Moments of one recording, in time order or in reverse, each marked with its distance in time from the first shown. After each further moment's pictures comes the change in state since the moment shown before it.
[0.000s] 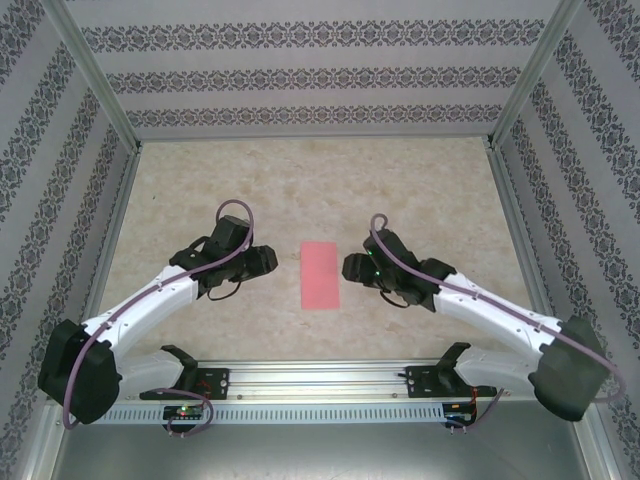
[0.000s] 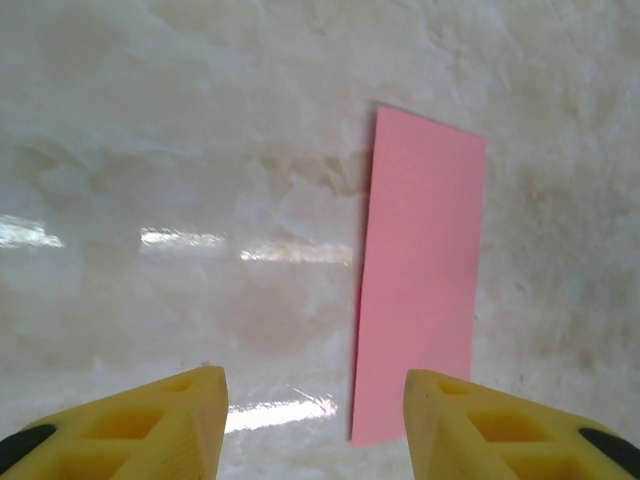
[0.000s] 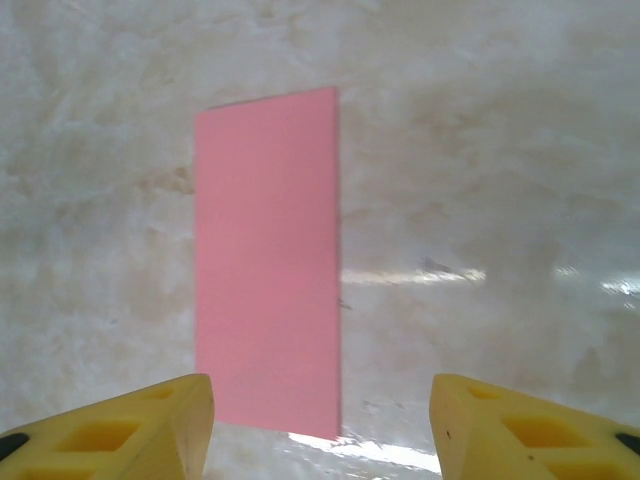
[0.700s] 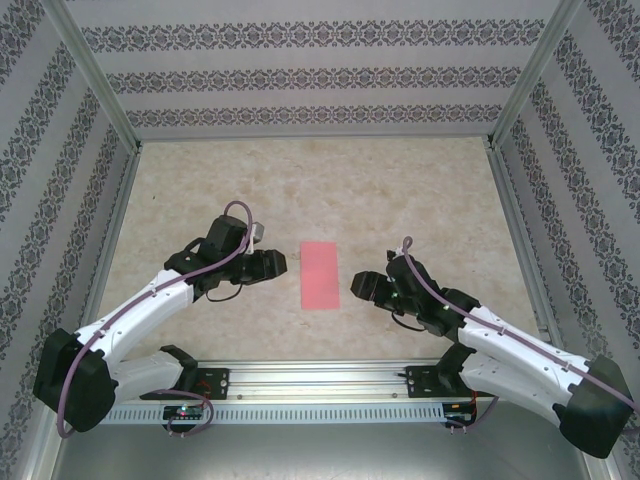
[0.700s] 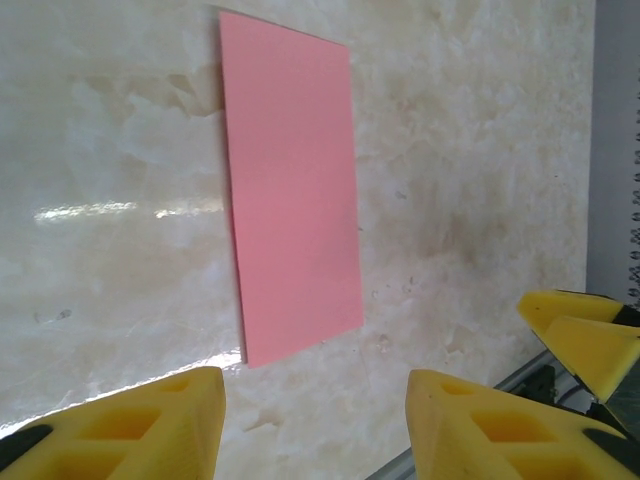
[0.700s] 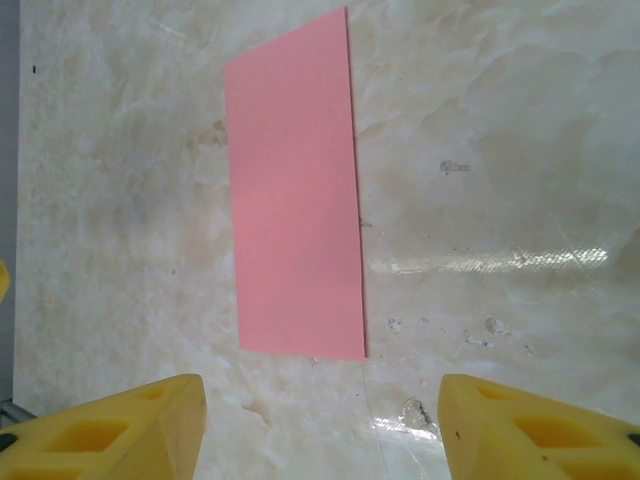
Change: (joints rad) left arm 0.000 -0.049 -0.007 0.038 0.244 0.026; right arm 0.027 -0.251 -0.214 0.102 -0.102 0.154
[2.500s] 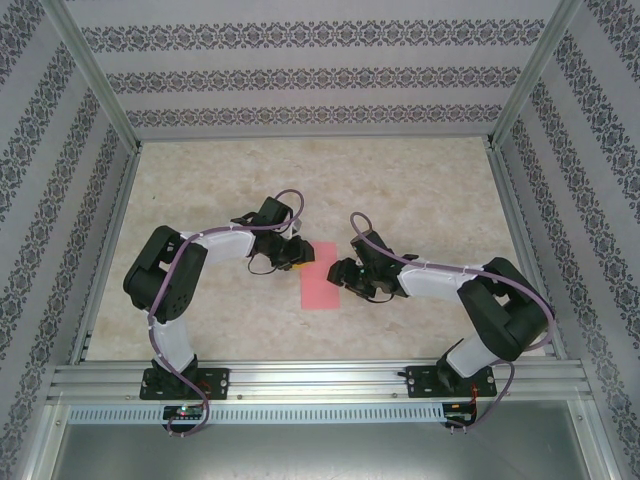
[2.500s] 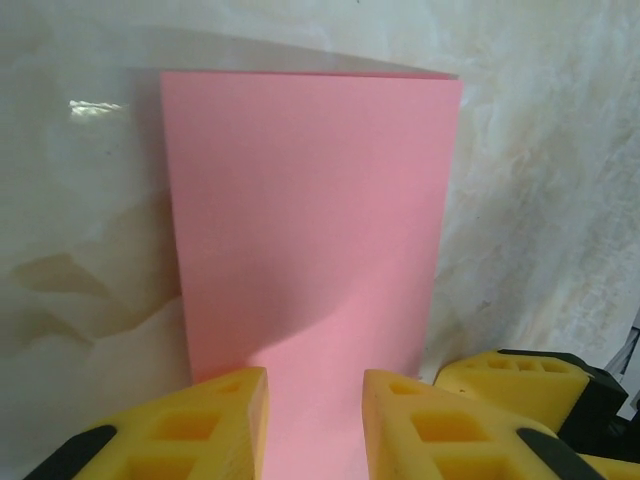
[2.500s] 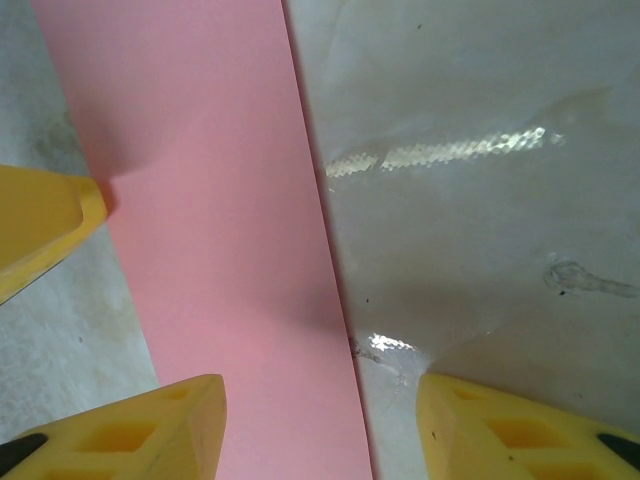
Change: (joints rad) left arm 0.008 0.714 0.293 0.181 0.139 0.019; right arm -0.122 0.697 0.191 0.264 -0.239 -0.010
